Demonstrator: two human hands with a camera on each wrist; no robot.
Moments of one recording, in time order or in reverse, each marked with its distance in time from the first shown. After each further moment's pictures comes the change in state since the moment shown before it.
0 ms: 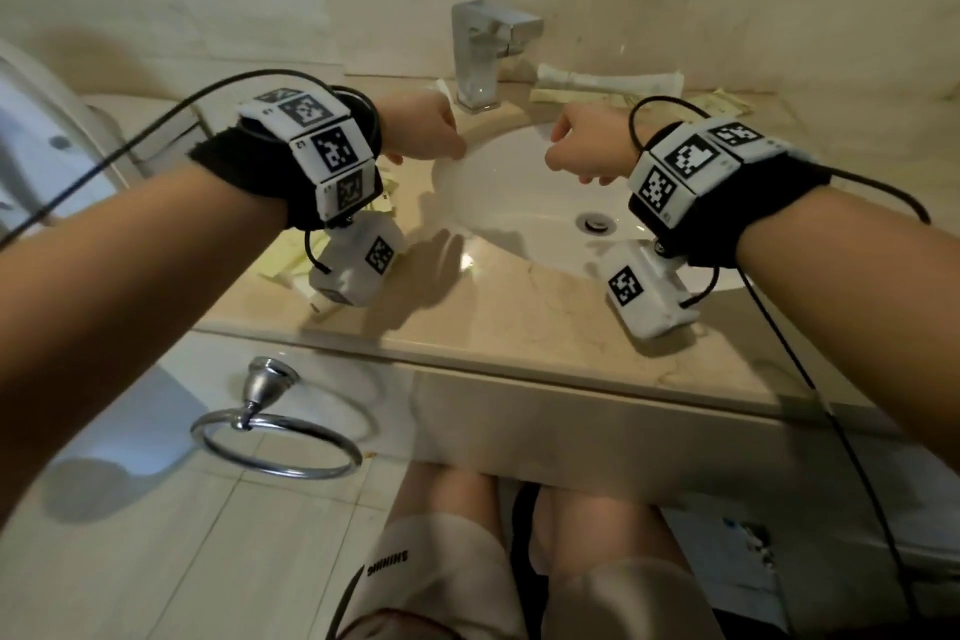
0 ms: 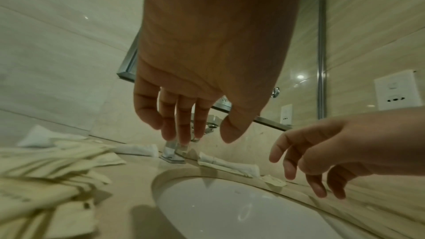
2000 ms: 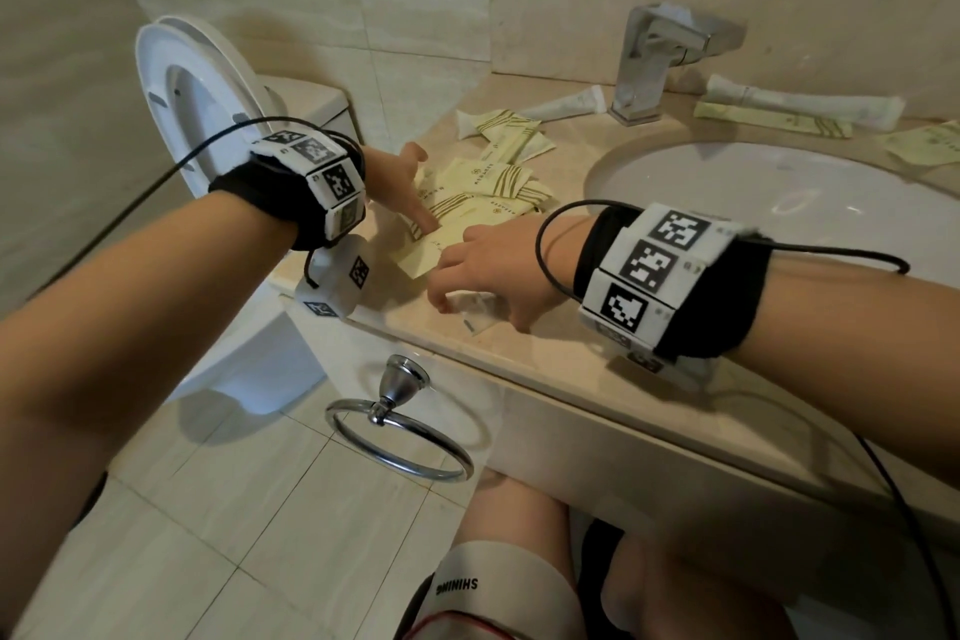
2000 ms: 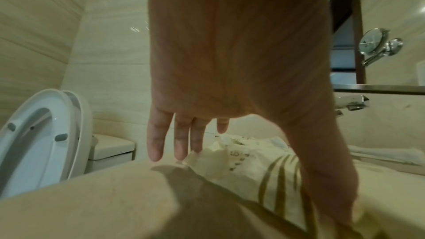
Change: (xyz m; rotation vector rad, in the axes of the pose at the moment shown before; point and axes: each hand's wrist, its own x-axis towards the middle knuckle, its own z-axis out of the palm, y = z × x) left_hand -0.002 -0.183 0.000 0.090 -0.178 -0.406; right_hand -0.018 -0.153 0.096 -0.917 -0.399 -1.071
